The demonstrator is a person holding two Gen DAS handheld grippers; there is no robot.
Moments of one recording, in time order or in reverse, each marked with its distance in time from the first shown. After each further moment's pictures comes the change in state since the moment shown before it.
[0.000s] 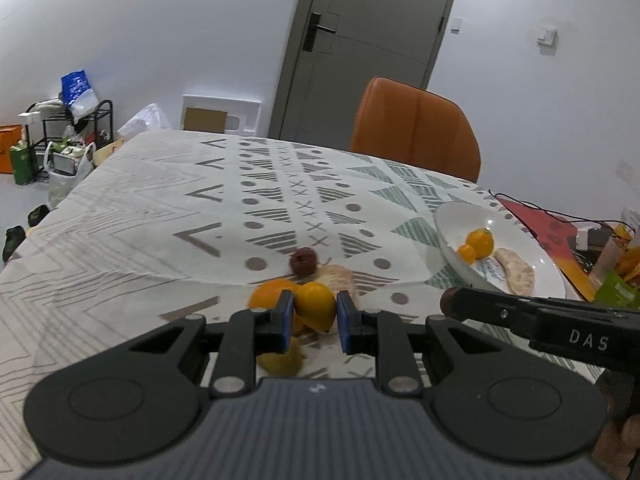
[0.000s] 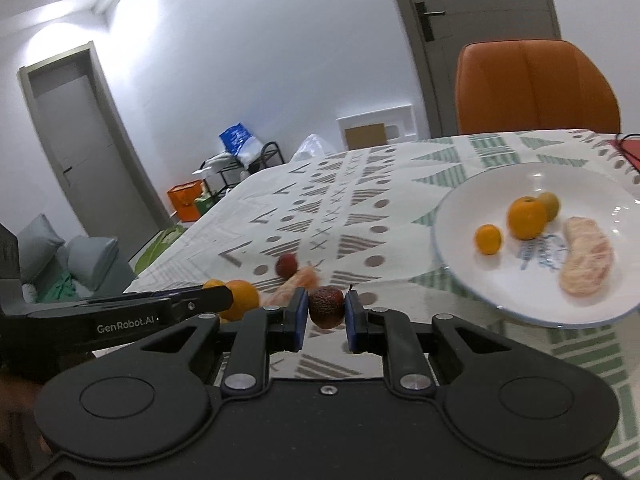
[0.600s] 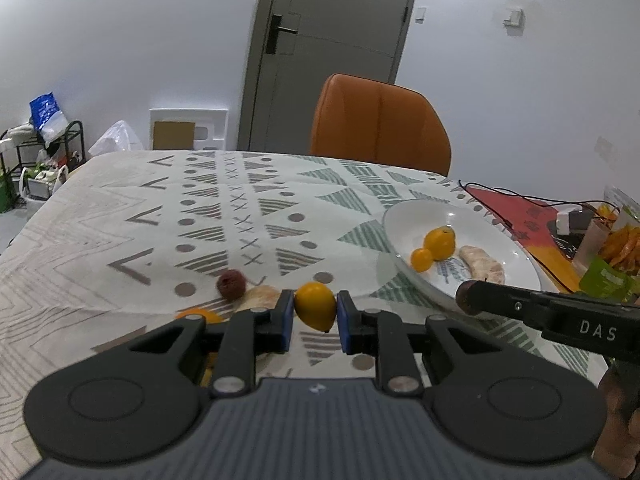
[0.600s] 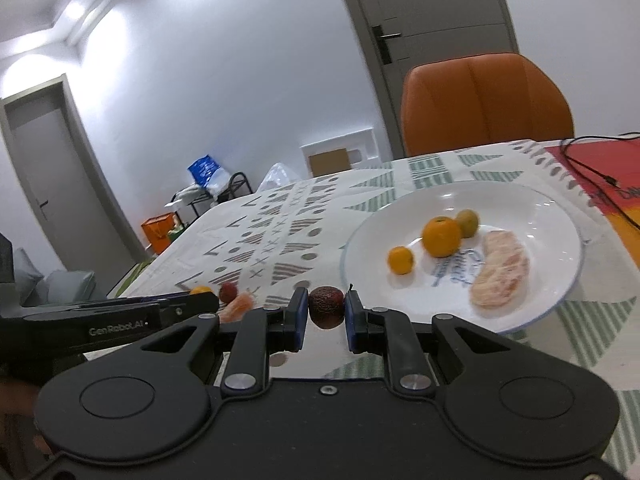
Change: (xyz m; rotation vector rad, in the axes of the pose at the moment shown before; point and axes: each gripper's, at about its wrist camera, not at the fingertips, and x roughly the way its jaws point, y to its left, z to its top) left arm 0.017 -0.048 0.010 0.086 -0.003 -0.046; right arm -0.032 -0.051 0.002 0.063 -0.082 -0.076
